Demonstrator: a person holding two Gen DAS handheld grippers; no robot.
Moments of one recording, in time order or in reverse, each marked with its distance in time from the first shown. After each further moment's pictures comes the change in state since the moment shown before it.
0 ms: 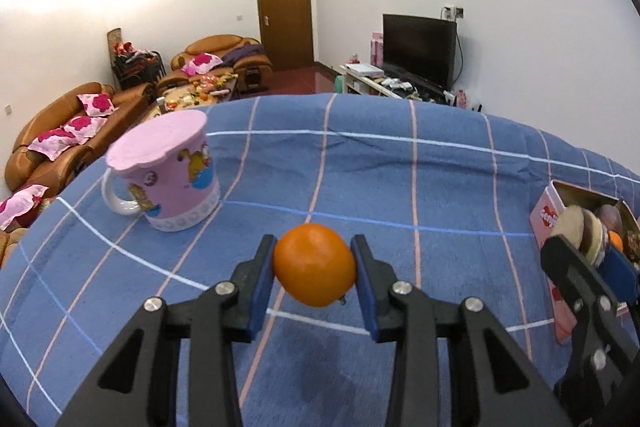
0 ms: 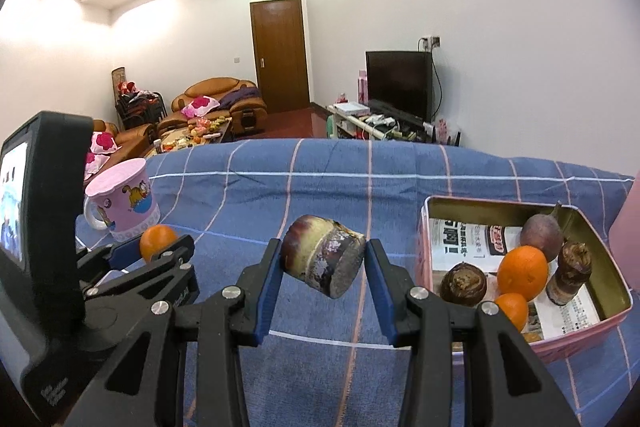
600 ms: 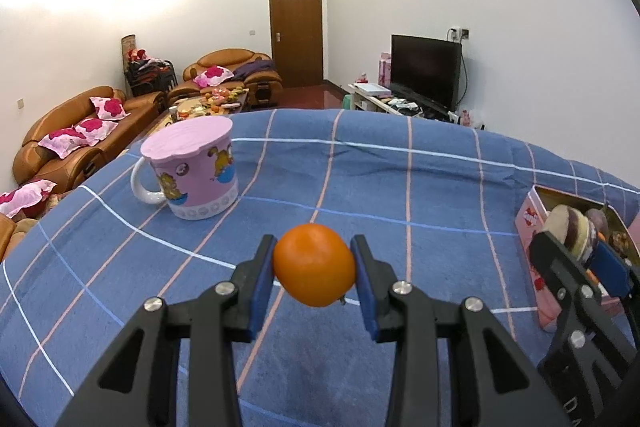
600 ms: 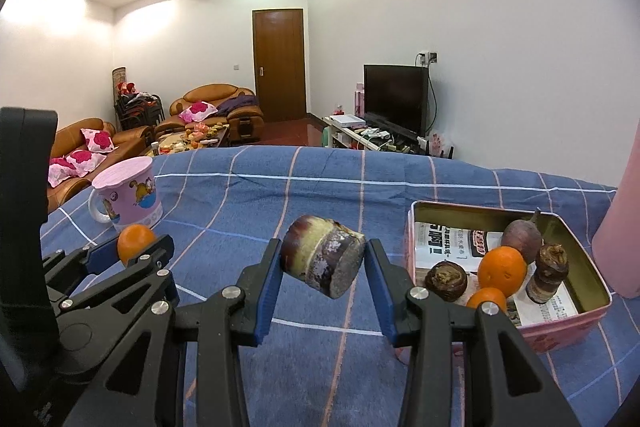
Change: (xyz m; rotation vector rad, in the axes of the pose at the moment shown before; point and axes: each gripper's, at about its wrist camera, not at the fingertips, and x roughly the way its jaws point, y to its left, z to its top) left arm -0.027 -0.003 -0.015 -0.034 -0.065 0.012; right arm -0.024 0.003 -0.007 -0.038 -0.040 -0.023
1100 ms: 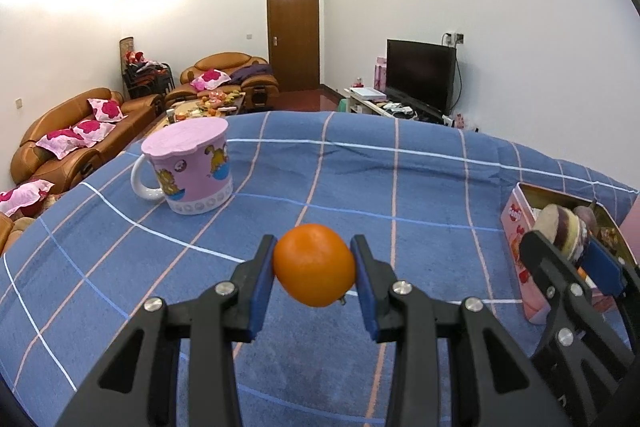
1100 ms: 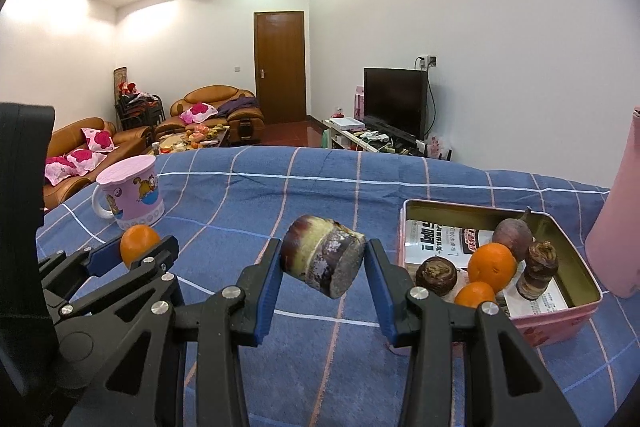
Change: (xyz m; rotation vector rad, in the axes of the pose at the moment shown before) left arm -0.014 -0.008 -0.008 -0.007 -0.017 -0.011; right arm -0.010 -0.002 -0.003 -0.005 -0.009 -0.003
